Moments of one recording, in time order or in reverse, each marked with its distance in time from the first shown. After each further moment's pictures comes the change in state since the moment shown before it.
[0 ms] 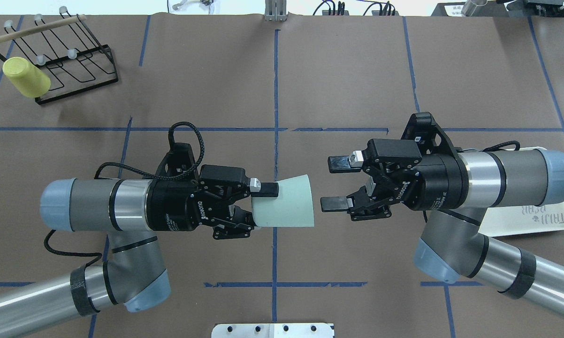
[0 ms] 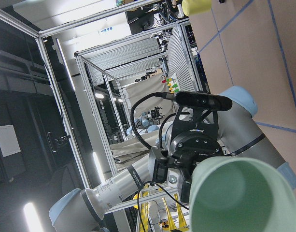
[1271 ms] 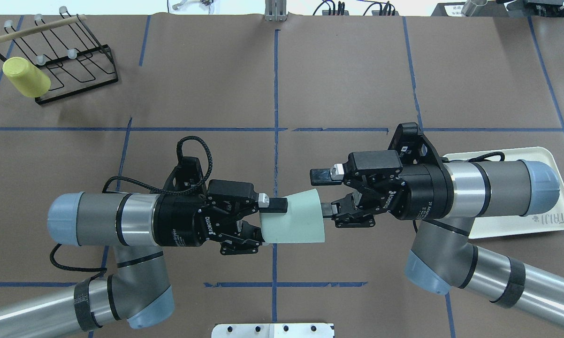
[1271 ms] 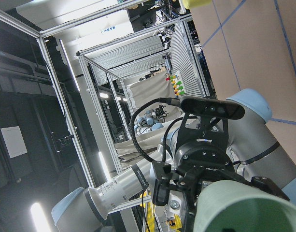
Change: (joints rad) left arm 0.045 -0.004 -0.016 0.007 0.027 0.001; right arm -0.047 0.017 -0.011 0.003 -0.035 -0.008
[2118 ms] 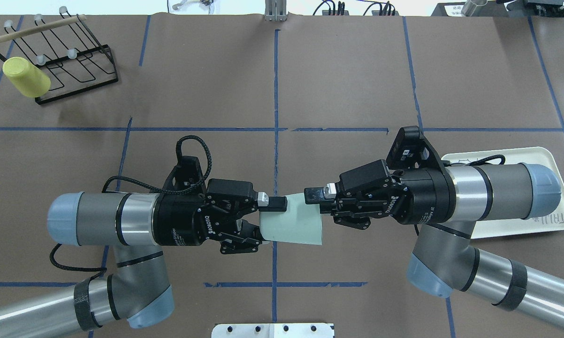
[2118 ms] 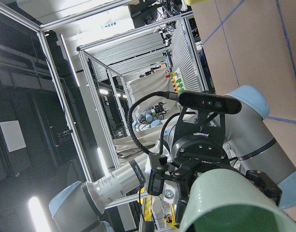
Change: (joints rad) left arm 0.000 0.000 0.001 0.000 0.002 0.002; right arm -0.007 -0.010 0.003 0.014 0.001 -0.024
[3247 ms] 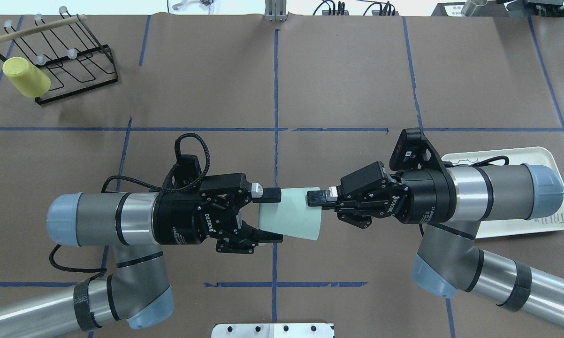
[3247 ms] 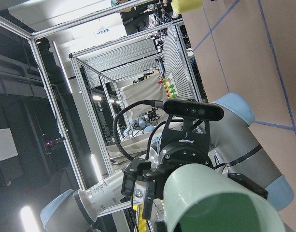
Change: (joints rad) left arm 0.000 0.001 -0.005 0.003 0.023 0.001; right arm 0.003 -0.022 -0.002 -0.022 0.003 0.001
